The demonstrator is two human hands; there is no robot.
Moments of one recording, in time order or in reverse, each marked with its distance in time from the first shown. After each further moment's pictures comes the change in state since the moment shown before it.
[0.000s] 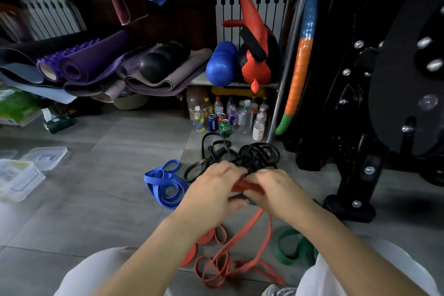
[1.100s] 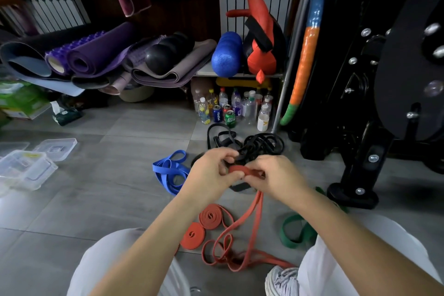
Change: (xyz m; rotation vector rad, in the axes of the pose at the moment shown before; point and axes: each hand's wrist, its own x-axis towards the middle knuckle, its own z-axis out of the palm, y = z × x) left_hand -0.012 -0.004 -0.017 -0.373 0.083 -0.336; right_hand 0.001 -0.013 0.011 0.068 0.073 0.027
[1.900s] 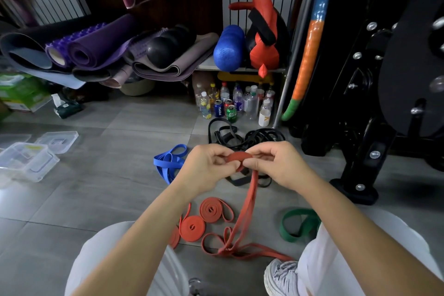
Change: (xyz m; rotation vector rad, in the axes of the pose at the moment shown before) left_hand -0.005 -0.001 -0.015 -0.283 -0.086 -0.039; right_hand 0.003 -0.008 -0.012 0.599 -0.014 0.173
